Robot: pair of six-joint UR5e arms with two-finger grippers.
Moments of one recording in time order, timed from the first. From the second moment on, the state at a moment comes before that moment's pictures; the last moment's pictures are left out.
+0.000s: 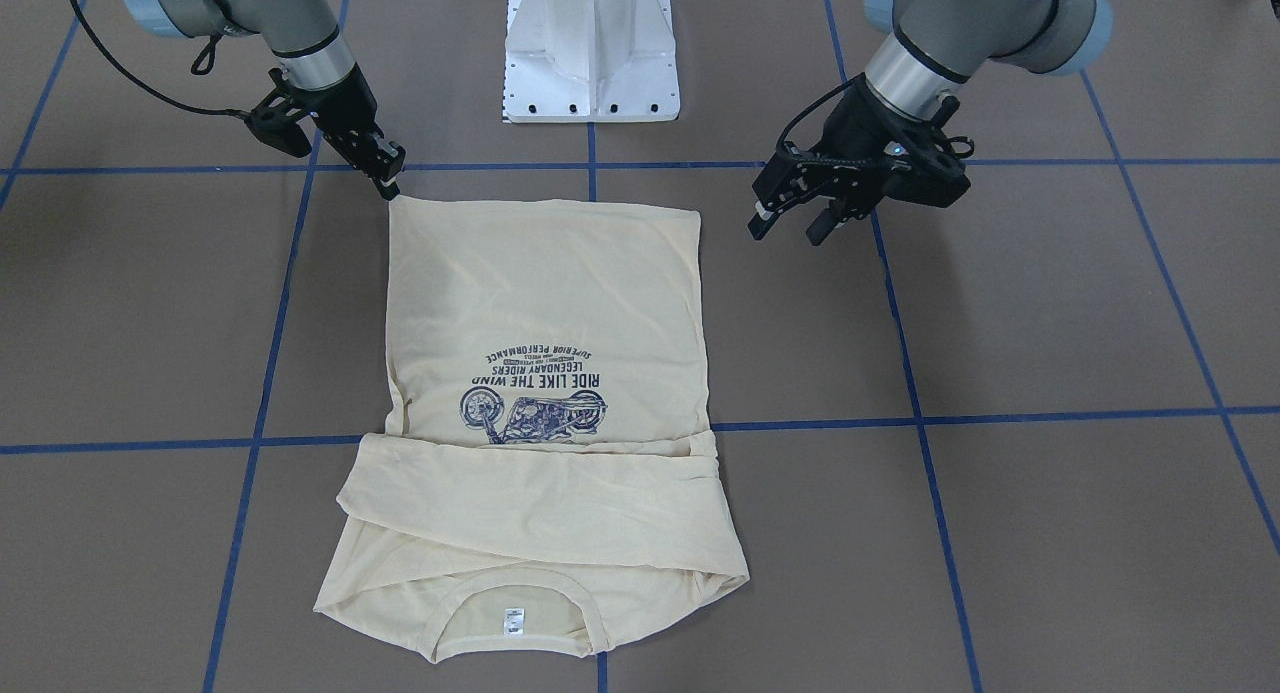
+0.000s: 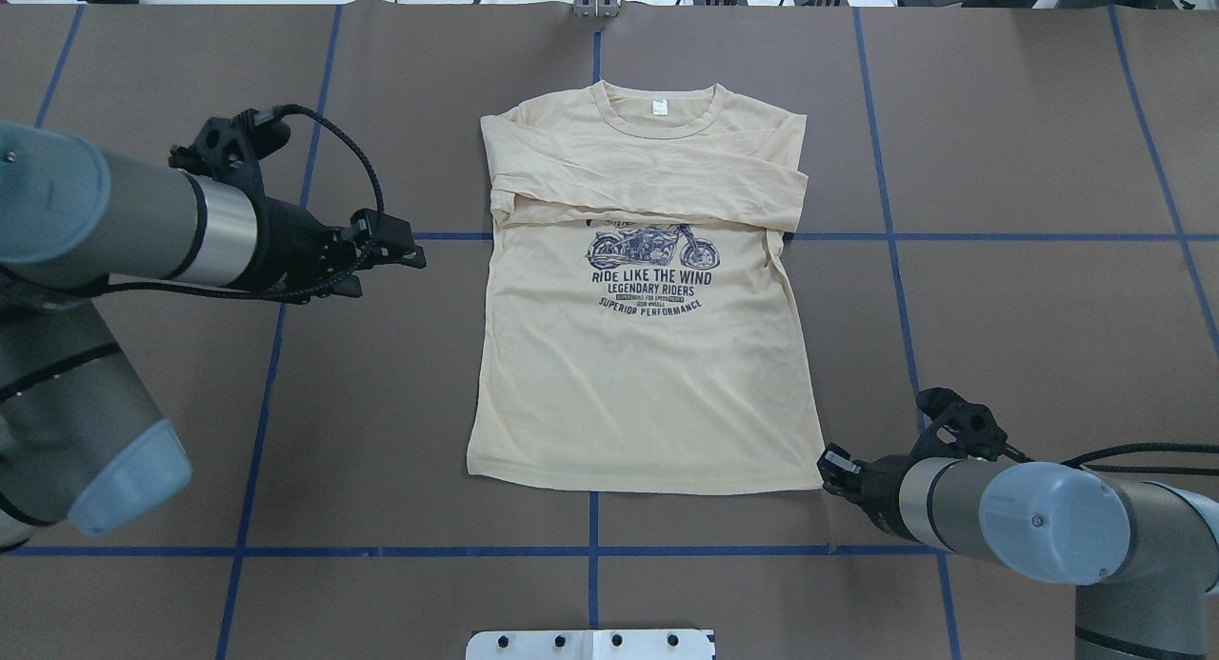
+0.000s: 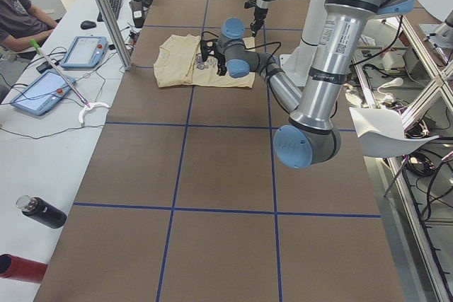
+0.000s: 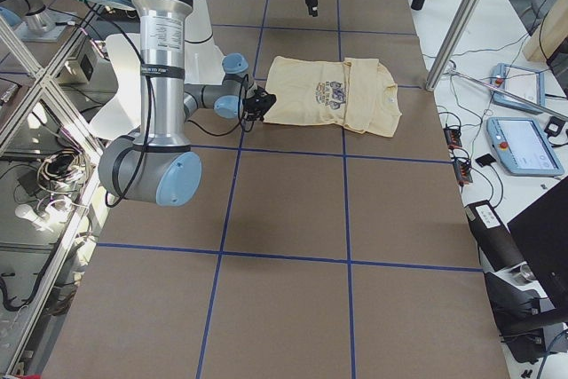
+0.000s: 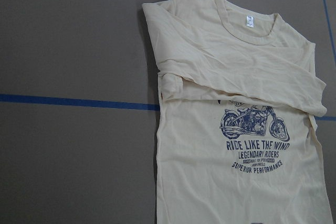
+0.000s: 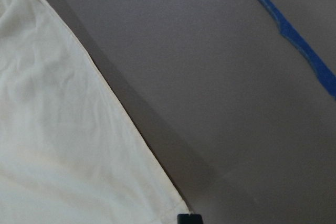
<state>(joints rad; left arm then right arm) -0.65 -1.87 -1.97 -2.05 -1.91 -1.56 0.24 -1.62 2.07 -1.08 1.56 2.04</state>
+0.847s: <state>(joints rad) -0.32 -1.91 -1.87 -1.93 -1.65 -1.75 0.24 -1.63 2.08 -1.08 1.57 2.04</state>
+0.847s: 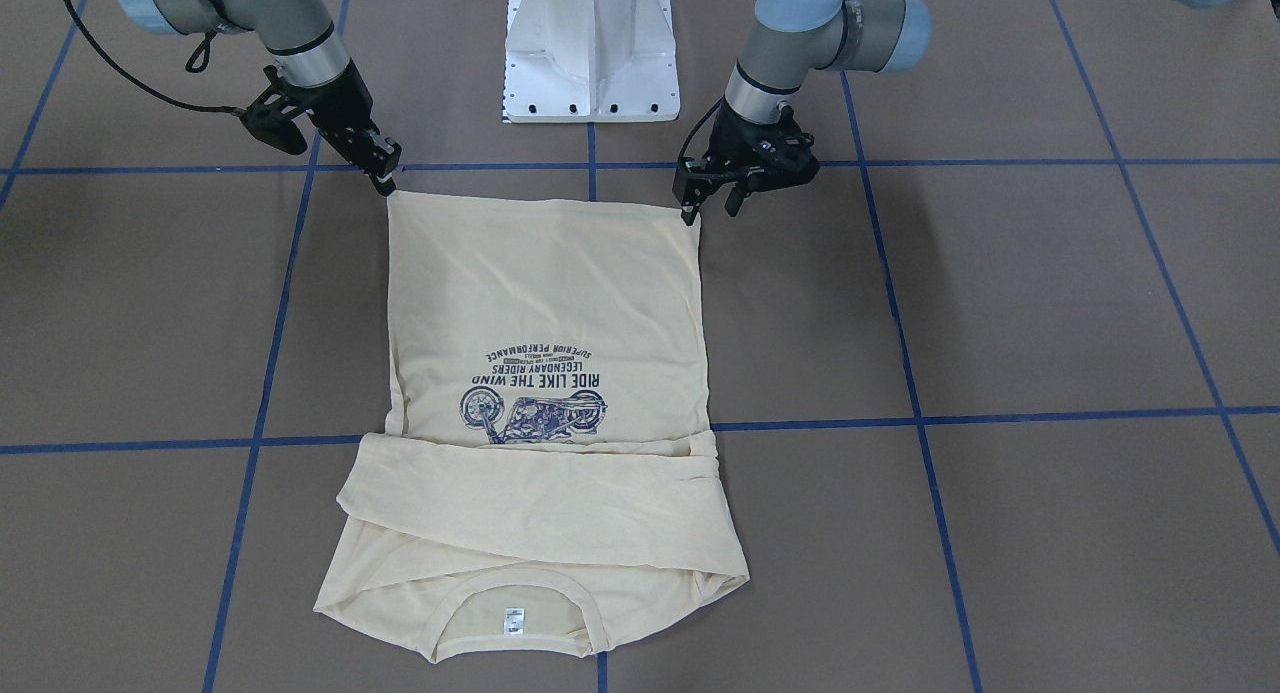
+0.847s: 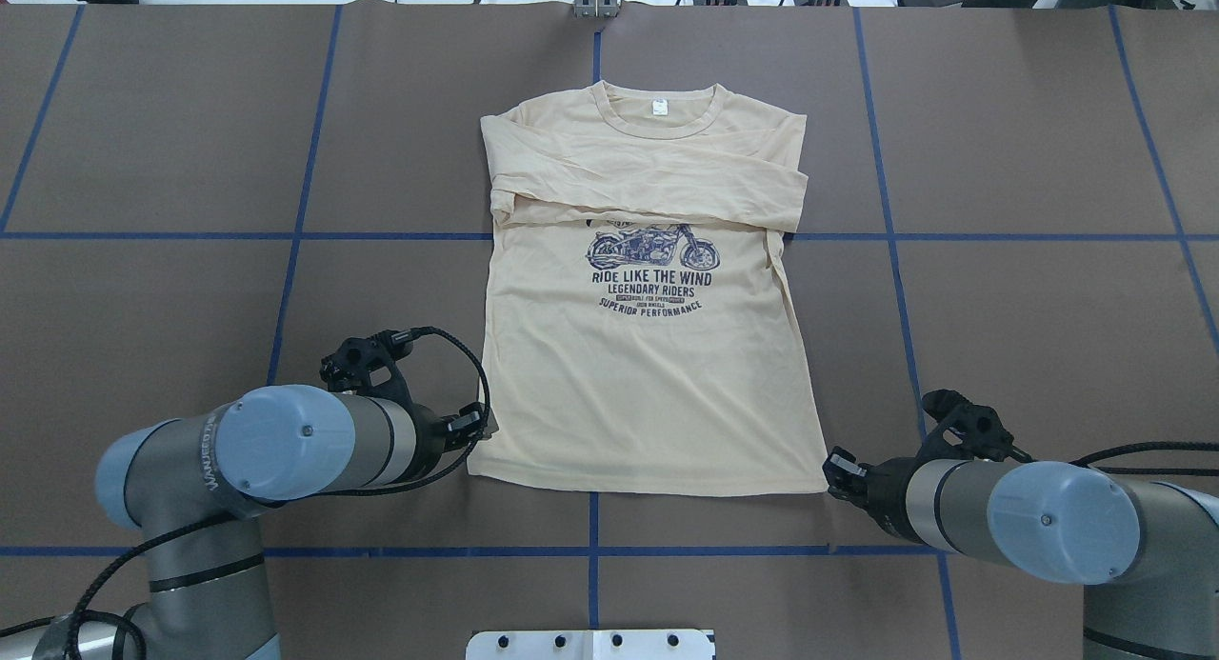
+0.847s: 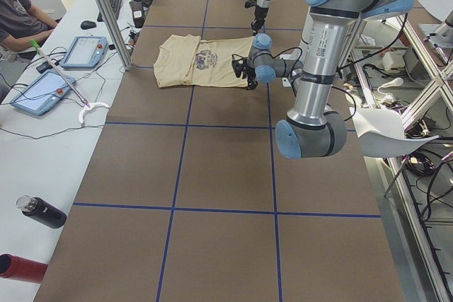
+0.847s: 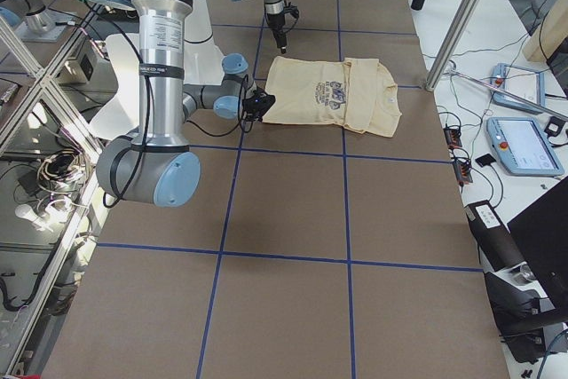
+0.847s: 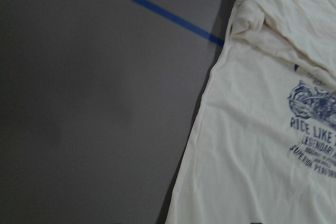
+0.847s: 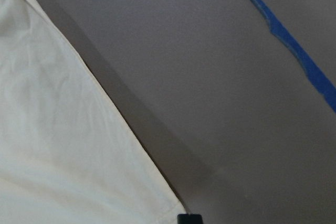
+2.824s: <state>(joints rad) -0.26 -1.93 -1.89 -1.89 -1.65 -1.79 0.25 -1.64 2.09 -1.08 1.57 2.04</state>
